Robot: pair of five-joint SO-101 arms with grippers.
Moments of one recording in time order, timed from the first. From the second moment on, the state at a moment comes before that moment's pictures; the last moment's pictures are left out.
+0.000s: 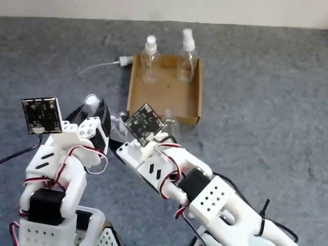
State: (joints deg) left arm 3.7 -74.9 53.2 57.1 18.9; right arm -48.7 -50.8 54.9 19.6 2.9
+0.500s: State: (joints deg) left arm 2.8 -73.9 54.5 58.0 18.7; right arm -42.4 -51.7 54.4 17.5 2.2
